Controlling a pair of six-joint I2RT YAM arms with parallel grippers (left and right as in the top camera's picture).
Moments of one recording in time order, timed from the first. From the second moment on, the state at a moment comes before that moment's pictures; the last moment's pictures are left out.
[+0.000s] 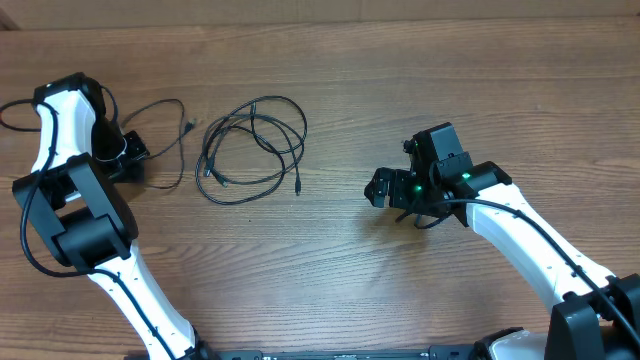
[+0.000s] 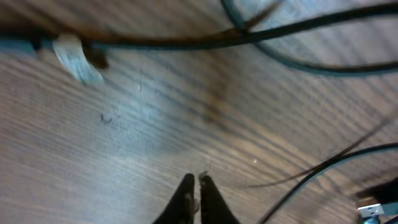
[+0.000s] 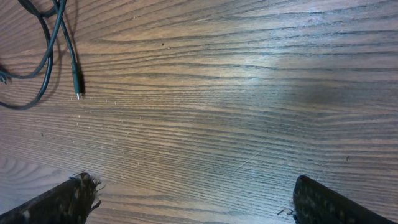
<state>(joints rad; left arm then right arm) 0.40 2.29 1.88 -1.33 0.02 -0.23 0.35 1.51 0.96 -0.62 -0.27 0.49</state>
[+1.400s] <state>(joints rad) 0.27 2.29 2.10 -1.25 -0.03 -0.26 0.35 1.51 0.96 -0.63 -0.27 0.49</state>
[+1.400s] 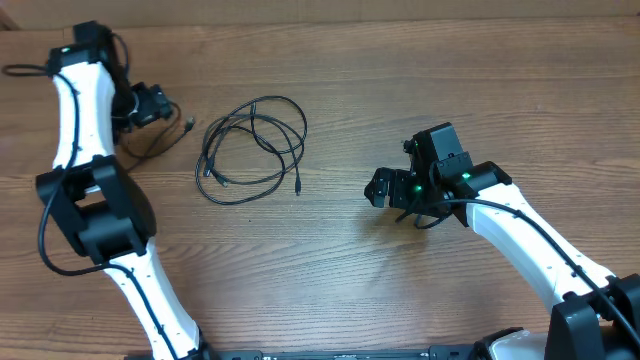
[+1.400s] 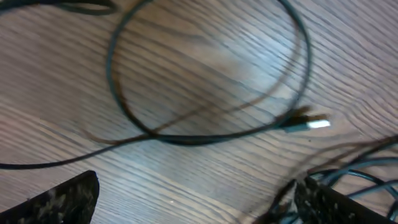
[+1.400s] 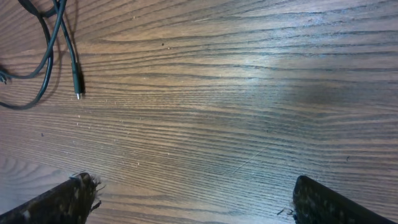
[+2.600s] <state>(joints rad) -0.28 2.29 1.88 -1.19 0.14 -0.20 0.35 1.51 0.96 -0.63 -0.27 0.49</state>
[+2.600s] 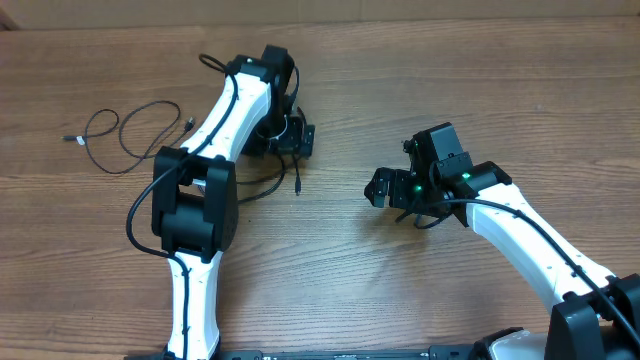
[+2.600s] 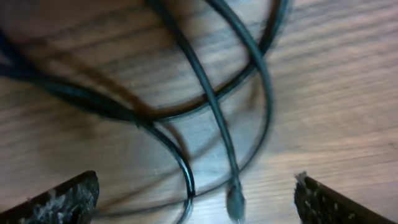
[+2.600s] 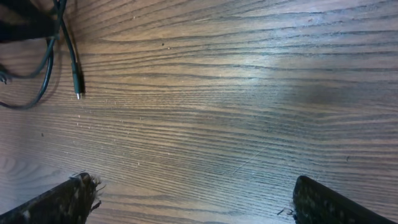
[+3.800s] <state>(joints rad) -0.59 2.18 1.61 -0.95 0.34 -0.22 0.33 1.51 0.94 -0.67 -0.21 0.48</state>
